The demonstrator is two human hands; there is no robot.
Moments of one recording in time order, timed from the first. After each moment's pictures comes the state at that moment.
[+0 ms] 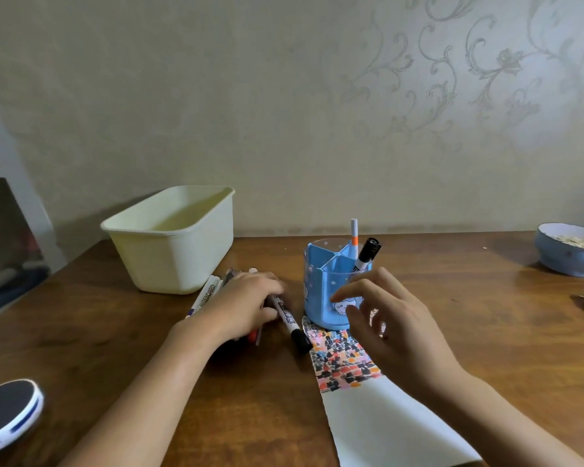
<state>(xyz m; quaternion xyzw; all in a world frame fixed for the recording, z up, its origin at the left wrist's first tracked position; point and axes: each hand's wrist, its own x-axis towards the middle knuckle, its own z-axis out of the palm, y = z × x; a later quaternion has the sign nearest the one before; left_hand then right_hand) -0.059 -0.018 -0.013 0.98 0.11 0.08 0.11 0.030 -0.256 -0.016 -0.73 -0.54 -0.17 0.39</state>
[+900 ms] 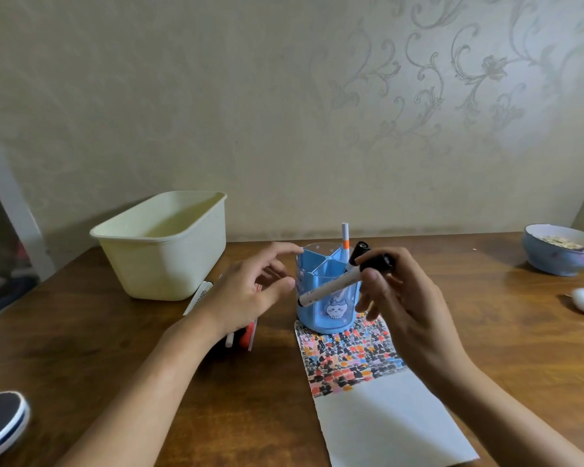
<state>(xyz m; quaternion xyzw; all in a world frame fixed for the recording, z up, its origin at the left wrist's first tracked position) -0.063 -0.039 0.010 0.90 0.04 0.23 0.36 0.035 -0.260 0.002 -0.65 -0.45 -0.07 0.60</state>
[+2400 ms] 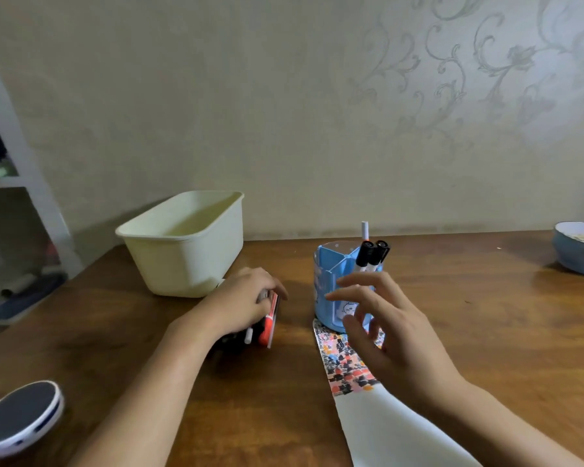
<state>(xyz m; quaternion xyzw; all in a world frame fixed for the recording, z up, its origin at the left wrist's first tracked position) -0.072 -0.008 0.001 0.97 0.16 0.07 0.17 0.017 -0.247 -0.021 -0.72 -0.54 -0.16 0.41</state>
